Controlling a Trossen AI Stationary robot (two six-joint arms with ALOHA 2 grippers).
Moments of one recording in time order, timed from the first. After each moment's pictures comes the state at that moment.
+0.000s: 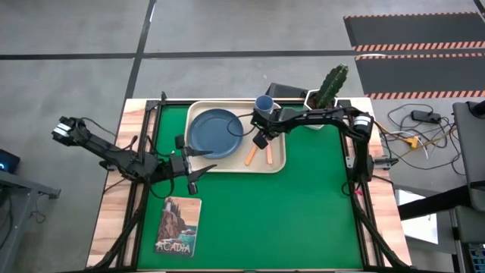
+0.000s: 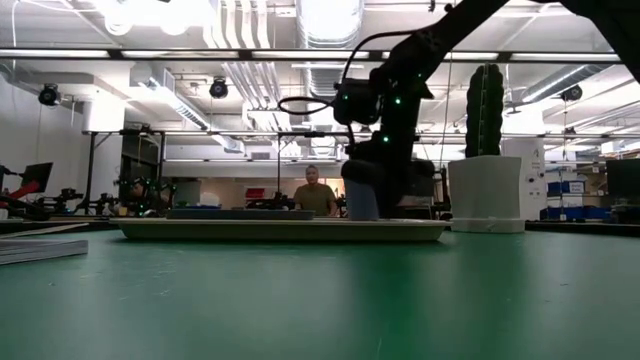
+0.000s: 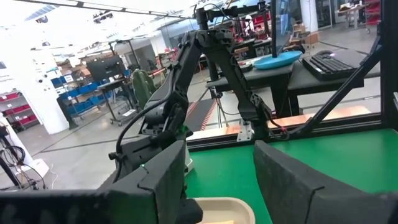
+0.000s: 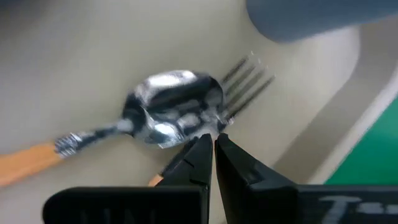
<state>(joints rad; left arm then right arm) -0.42 0.94 0.63 0.40 -0.69 0.29 -0.38 1.97 1.37 -0.69 0.24 0.38</state>
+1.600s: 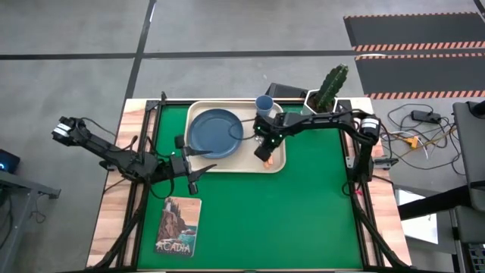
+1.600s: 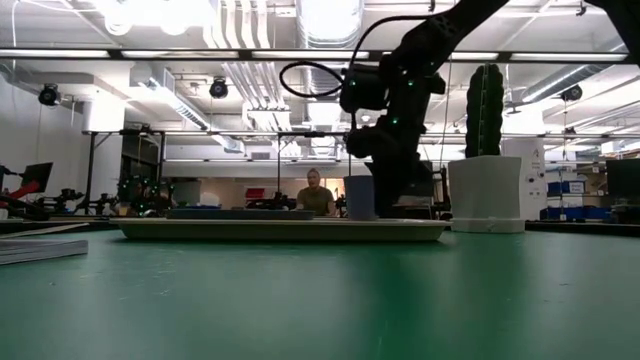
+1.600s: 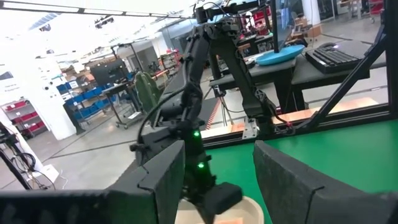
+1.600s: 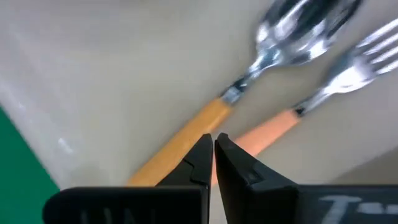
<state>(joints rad) -0.42 0.94 0.63 0.40 -0.70 0.35 -0.33 1.89 1.29 -0.67 -0.10 0.30</state>
